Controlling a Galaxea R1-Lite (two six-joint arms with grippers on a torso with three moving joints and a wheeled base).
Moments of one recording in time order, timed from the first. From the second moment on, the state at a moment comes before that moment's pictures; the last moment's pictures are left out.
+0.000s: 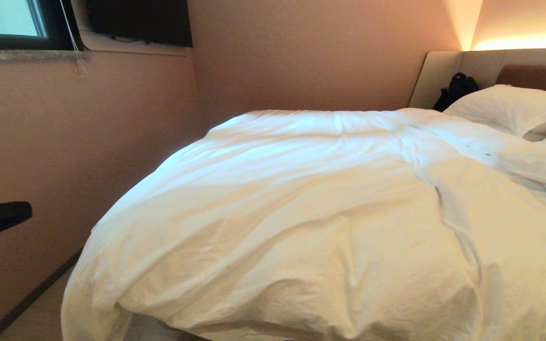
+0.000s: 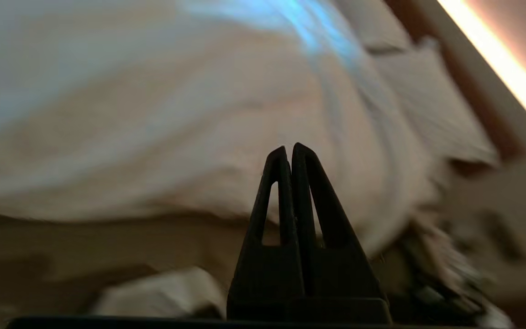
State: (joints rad) left arm 0.47 0.90 -0.82 0.22 -1.09 -0.54; right arm 0.01 0.00 -0.05 0.11 -0.02 0.00
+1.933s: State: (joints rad) left arm 0.42 0.53 -0.60 0.11 -1.36 -0.74; right arm 0.01 0.00 -0.05 0.11 -0.02 0.00
